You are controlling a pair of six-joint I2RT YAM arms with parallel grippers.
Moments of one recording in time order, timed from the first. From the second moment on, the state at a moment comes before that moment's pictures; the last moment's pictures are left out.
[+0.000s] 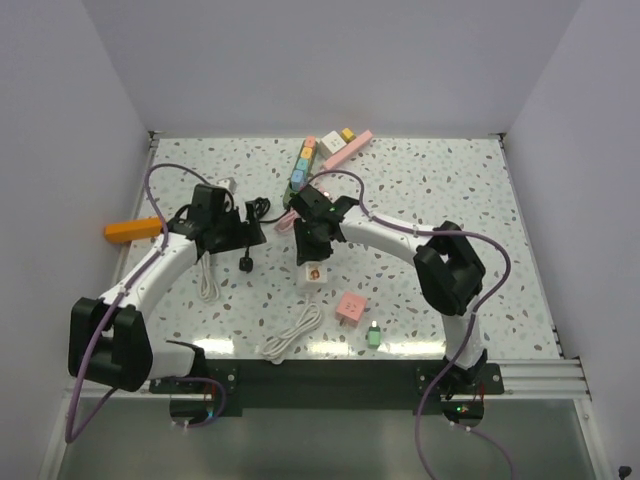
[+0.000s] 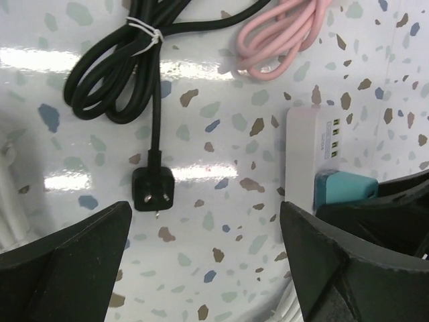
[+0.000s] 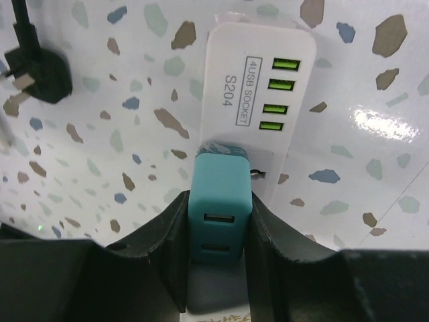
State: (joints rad) left arm -0.22 1.29 0.91 -0.53 0.08 -0.41; right arm 0.85 2.02 1.61 -0.71 0.02 0.70
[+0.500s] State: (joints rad) left arm -0.25 1.54 0.78 -0.05 0.37 -0.61; right arm 0.79 1.93 1.39 -0.45 -0.29 0.59
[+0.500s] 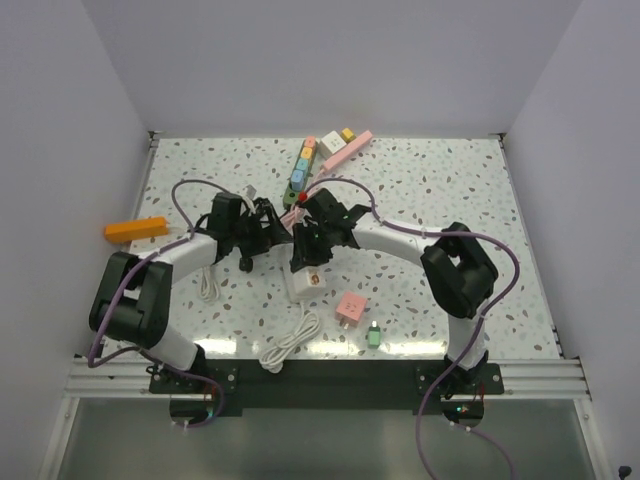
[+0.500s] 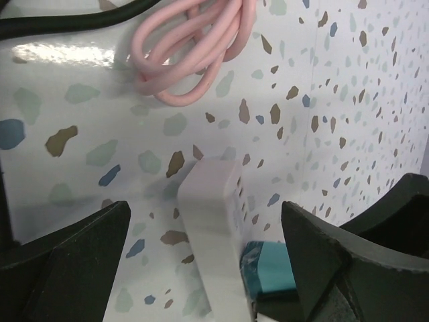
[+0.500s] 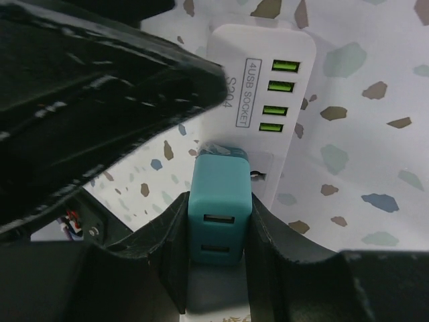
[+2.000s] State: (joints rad) left arm -0.34 1.75 0.76 0.20 0.44 -0.77; right arm 0.69 1.53 1.18 -0.54 0.05 0.65
